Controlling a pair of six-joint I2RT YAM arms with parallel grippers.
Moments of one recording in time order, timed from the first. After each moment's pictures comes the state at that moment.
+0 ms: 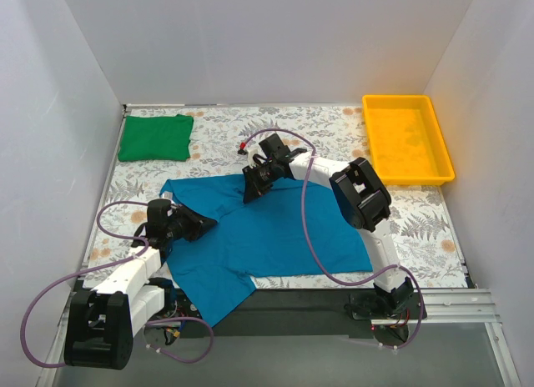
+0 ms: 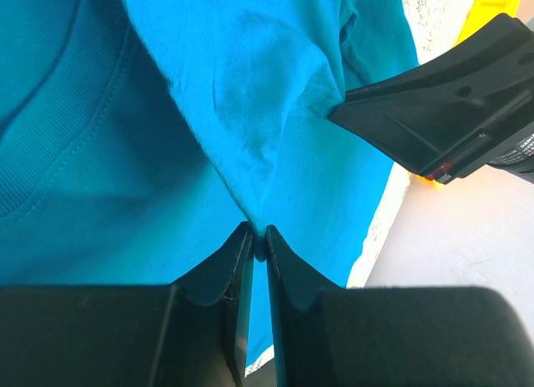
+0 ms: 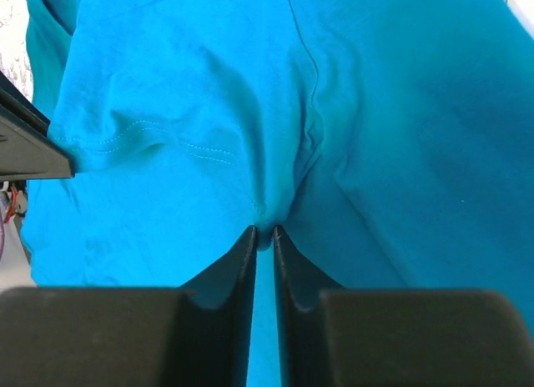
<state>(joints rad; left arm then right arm) -0.08 0.97 0.24 0.04 0.42 -1.06 0.70 2.23 1.61 -0.32 -0.72 0.11</state>
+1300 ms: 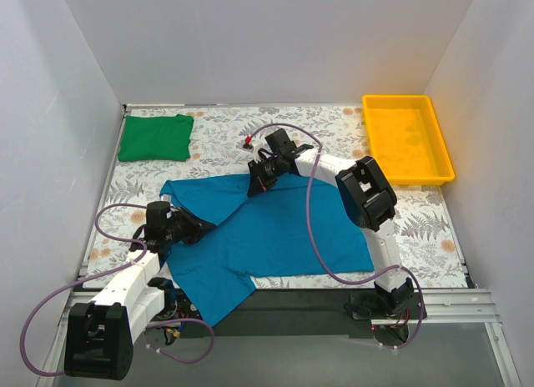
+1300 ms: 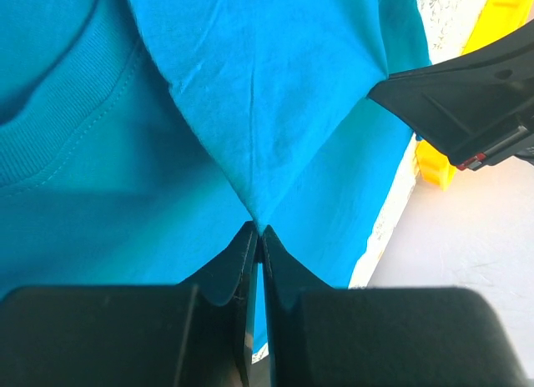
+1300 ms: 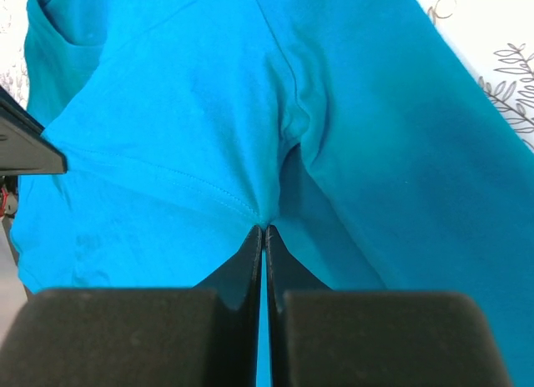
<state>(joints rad) -0.08 0.90 0.24 -0.06 0.40 -1.06 0.66 2.20 1.61 -0.32 -0.71 0.07</state>
